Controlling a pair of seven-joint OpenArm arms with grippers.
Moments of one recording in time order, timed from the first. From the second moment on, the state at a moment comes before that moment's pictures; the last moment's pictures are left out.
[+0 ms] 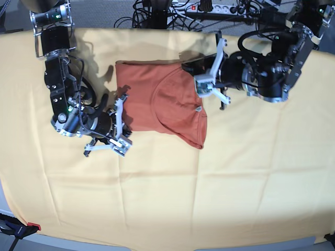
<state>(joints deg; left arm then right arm) -3.4 -37.5 28.9 116.4 -53.0 -43.9 63.6 11.7 16.6 -12.3 95.8 15.7 41.9 -55.2</state>
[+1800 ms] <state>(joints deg) -13.1 -35.6 34.3 91.0 -27.5 -40.2 36.4 6.5 24.5 -16.4 93.1 45.7 41.6 -68.9</state>
